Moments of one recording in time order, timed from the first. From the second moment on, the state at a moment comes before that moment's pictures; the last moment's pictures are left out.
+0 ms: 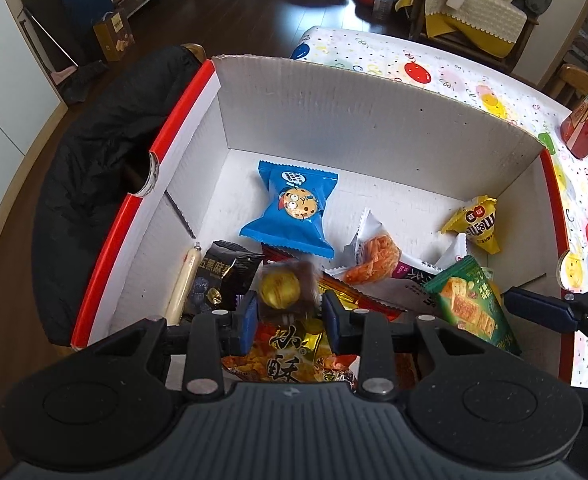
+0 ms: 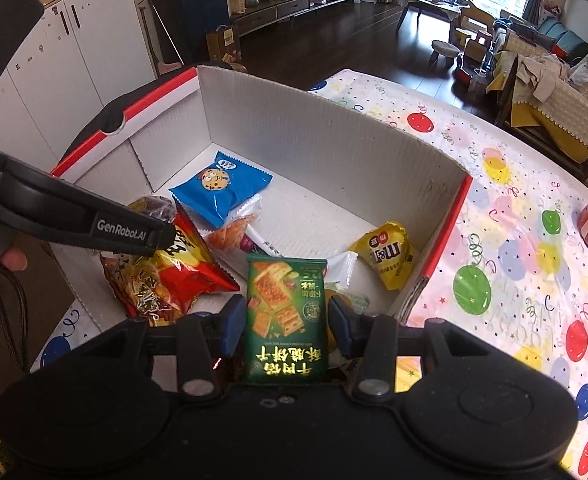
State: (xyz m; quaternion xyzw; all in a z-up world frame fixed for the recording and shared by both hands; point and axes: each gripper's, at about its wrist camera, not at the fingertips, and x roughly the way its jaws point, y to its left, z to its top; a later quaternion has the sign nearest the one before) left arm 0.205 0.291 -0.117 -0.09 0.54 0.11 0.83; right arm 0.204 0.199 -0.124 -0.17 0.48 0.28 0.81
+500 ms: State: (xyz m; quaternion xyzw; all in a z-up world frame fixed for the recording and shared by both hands) left arm 0.178 0.289 -0.091 -0.11 0.51 0.10 0.85; right arm 0.190 0.175 -0.095 -0.11 0.45 0.28 0.84
